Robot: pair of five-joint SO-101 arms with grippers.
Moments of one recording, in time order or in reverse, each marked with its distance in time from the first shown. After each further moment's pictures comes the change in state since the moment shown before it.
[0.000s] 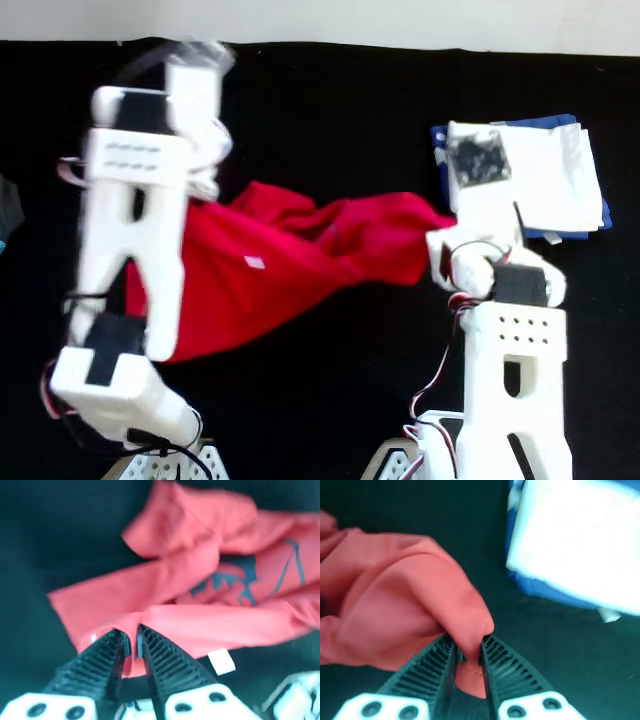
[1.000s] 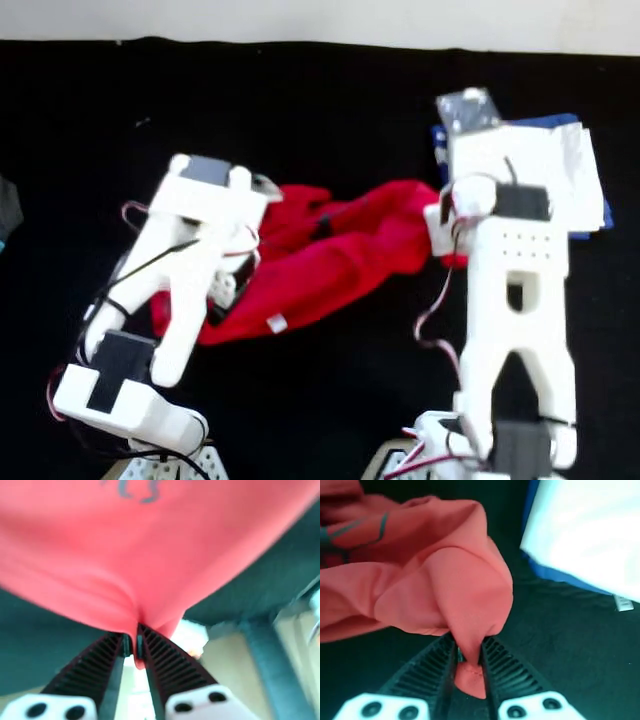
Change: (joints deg) left arm 10.4 -4.4 45.5 -0.4 -9.1; right arm -1.1 20.4 -16.6 14.9 1.5
